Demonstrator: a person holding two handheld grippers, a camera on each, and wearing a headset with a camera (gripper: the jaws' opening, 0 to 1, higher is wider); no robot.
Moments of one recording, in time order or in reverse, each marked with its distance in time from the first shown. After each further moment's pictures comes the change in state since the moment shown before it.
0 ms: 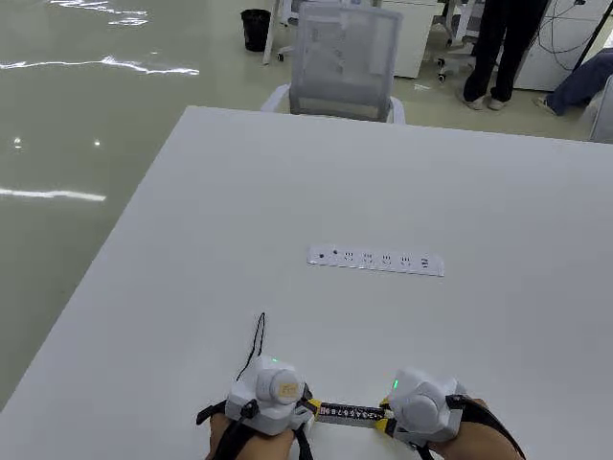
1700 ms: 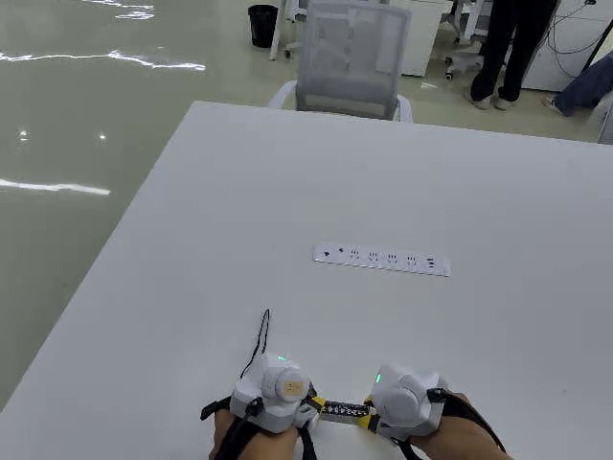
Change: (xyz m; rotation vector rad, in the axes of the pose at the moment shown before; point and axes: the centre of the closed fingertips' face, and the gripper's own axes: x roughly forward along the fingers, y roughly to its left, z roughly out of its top) left arm 0.000 0.000 0.001 0.004 -0.004 -0.003; right arm 0.016 0.010 0.026 0.003 -0.006 0.030
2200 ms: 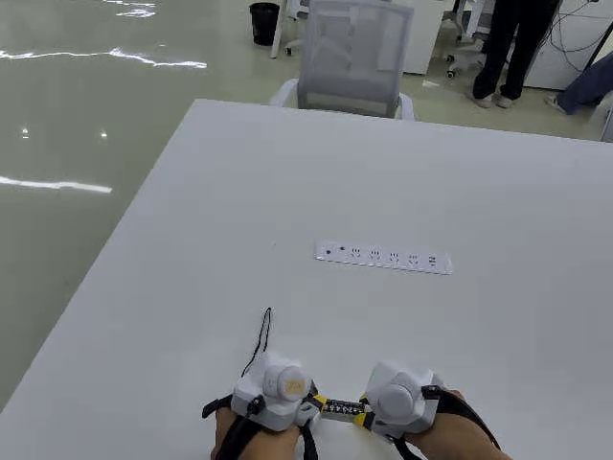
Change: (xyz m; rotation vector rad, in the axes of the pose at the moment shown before) left arm 0.000 0.000 0.000 0.000 -0.001 0.001; right arm 0.006 0.003 0.007 0.001 -0.001 0.005
